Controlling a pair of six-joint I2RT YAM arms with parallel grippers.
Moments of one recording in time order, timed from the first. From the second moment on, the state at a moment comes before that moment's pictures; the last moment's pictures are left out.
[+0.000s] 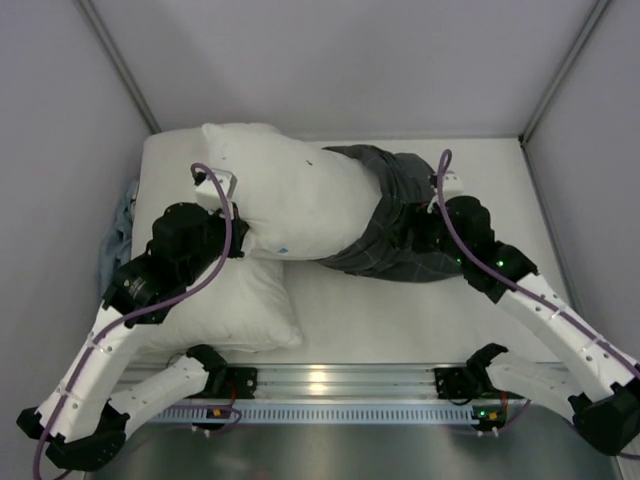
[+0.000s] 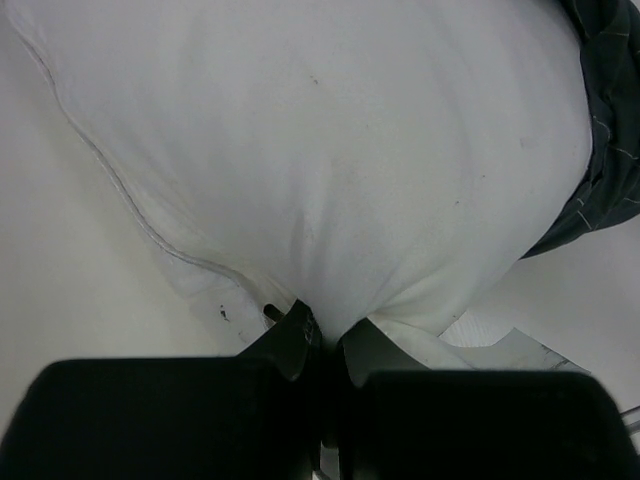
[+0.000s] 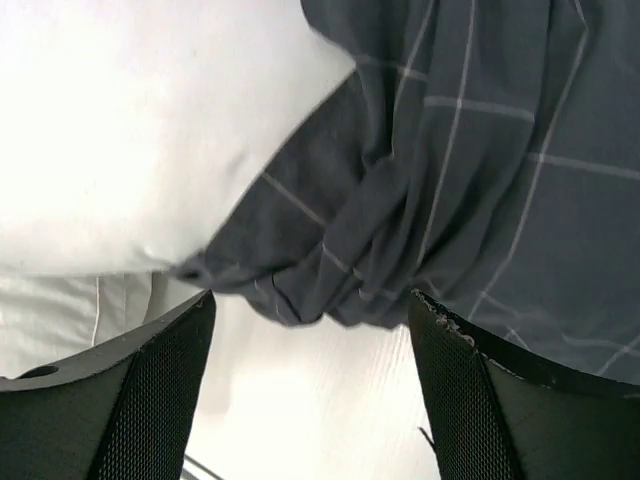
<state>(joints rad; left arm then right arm) -0.59 0.83 1.23 -0.79 -0.22 -0.17 0.58 1.00 0.94 -0.39 0.03 0.44</state>
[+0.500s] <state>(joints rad) -0.59 0.85 1.23 -0.76 -0.22 -0.19 0.59 1.03 0.69 -0.30 -0.03 0.50</state>
